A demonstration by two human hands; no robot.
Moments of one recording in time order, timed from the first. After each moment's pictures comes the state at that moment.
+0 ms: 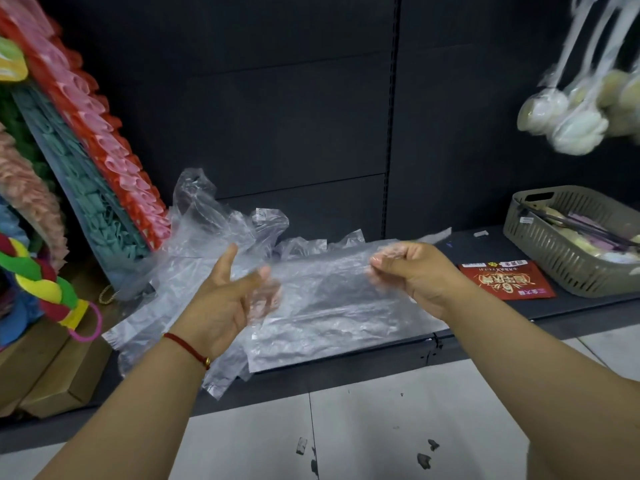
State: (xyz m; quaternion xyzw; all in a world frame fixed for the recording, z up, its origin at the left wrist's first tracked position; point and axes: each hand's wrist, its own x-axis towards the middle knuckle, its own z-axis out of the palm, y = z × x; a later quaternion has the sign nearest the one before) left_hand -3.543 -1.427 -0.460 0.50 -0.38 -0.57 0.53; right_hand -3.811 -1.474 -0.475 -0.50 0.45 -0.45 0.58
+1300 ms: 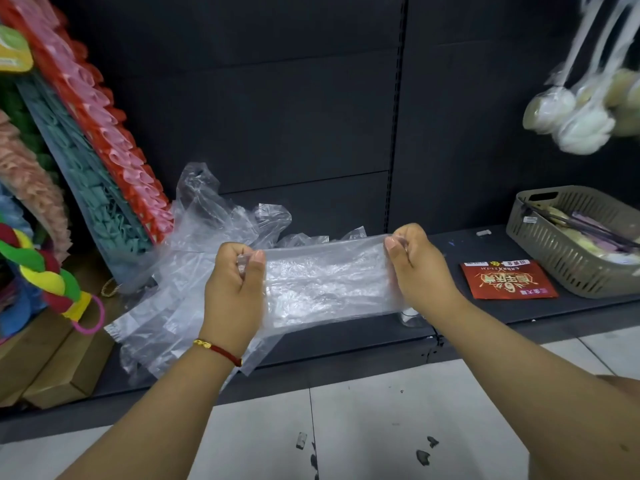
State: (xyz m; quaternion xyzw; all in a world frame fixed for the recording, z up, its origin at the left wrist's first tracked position) left_hand -3.560 -1.427 -0.476 0.59 -0.56 -0.19 0.56; right_hand -3.796 -1.462 -0.474 -0.66 0.58 -0.42 0.23
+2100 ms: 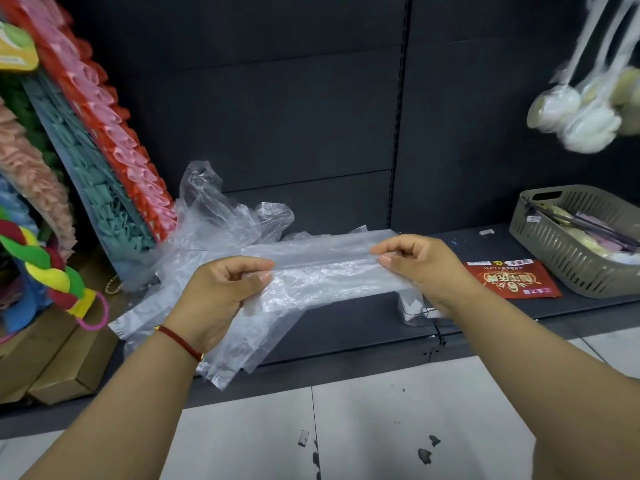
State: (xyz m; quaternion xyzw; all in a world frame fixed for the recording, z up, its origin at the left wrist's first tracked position) left_hand -3.532 -1.423 -0.460 0.54 -0.50 -0.44 0.51; right_hand -3.811 -1.469 -0.477 -0.60 0.48 -0.44 0.45
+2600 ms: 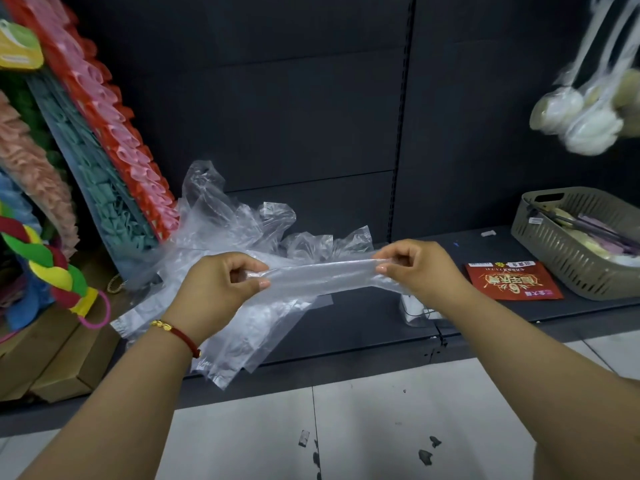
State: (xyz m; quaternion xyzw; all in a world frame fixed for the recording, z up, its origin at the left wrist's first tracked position) left_hand -3.518 -1.426 -0.451 0.65 -0.65 -0.19 0.36; right_hand -3.805 -1.472 -0.478 -0.67 0.55 -0.37 0.33
